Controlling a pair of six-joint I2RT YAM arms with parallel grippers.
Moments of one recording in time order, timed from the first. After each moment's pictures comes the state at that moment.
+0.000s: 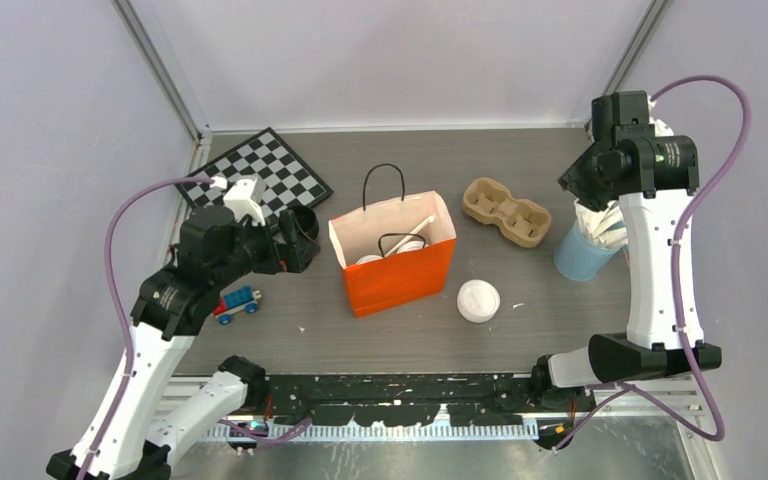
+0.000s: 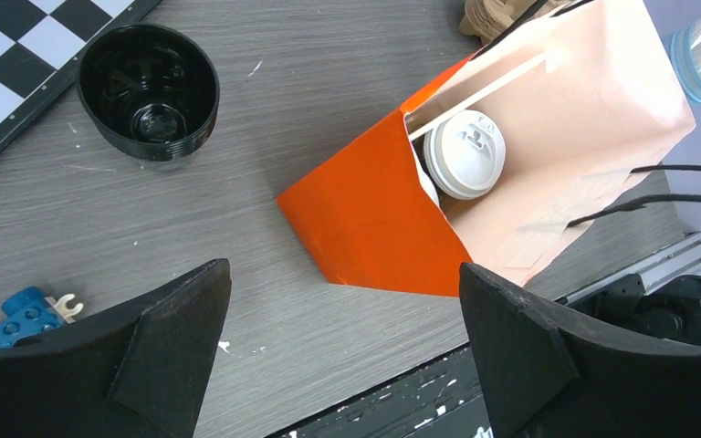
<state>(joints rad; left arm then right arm) -0.41 0.79 1.15 -0.84 0.10 -0.39 0.07 1.43 1.98 -1.48 0.24 0.78</state>
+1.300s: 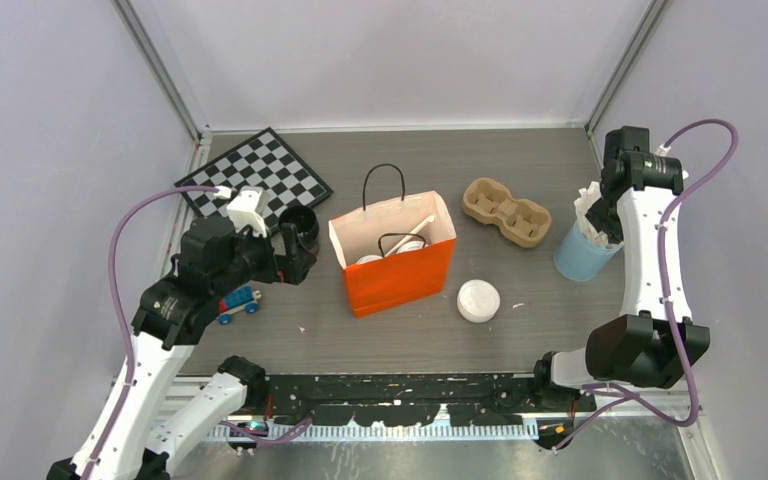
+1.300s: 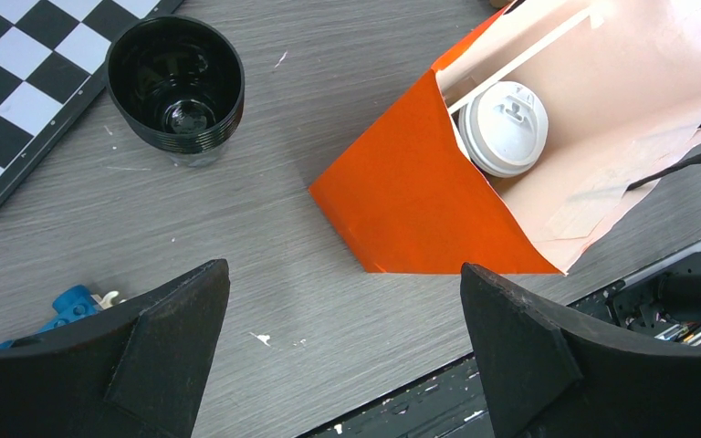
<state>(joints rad) -0.41 0.72 1.07 -0.84 0.09 -0.29 -0.20 1.39 1.55 -1.34 0.45 0.71</state>
